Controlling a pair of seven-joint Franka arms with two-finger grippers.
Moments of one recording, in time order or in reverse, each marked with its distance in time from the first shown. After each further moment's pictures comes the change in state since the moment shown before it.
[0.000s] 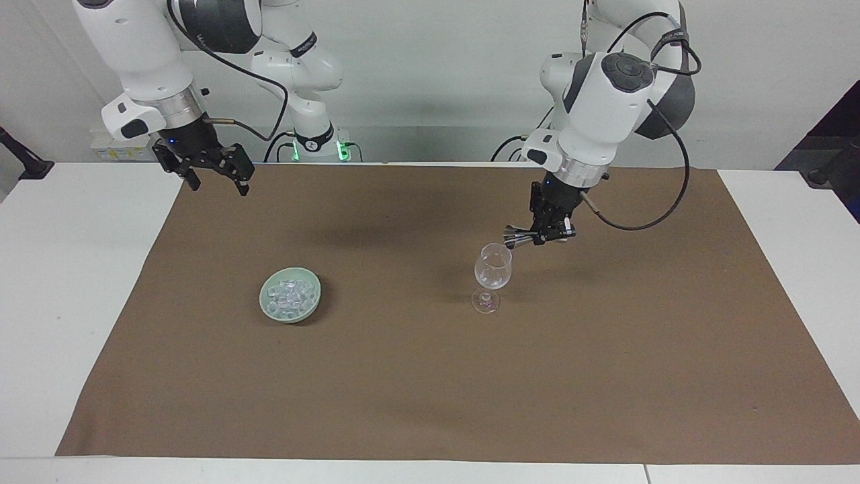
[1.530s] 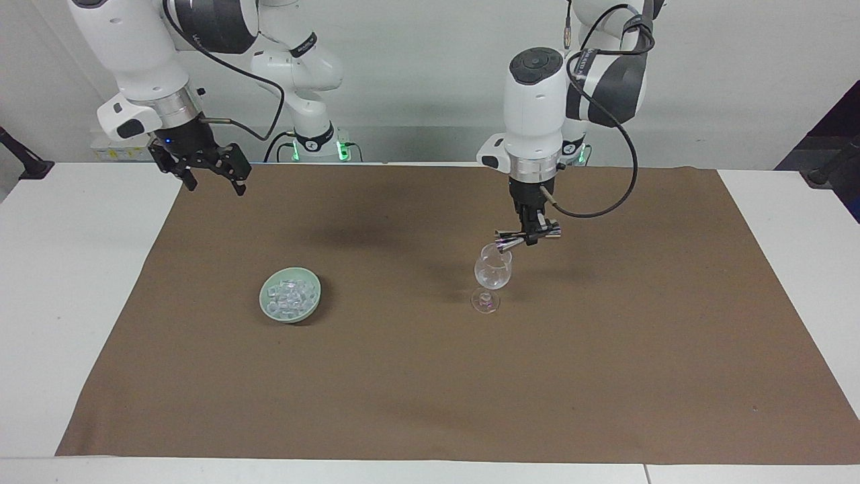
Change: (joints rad) left arm -0.116 0.080 0.017 0.134 0.265 -0.120 -0.164; right arm -0.001 0.000 -0.009 0.000 0.000 0.008 -0.025
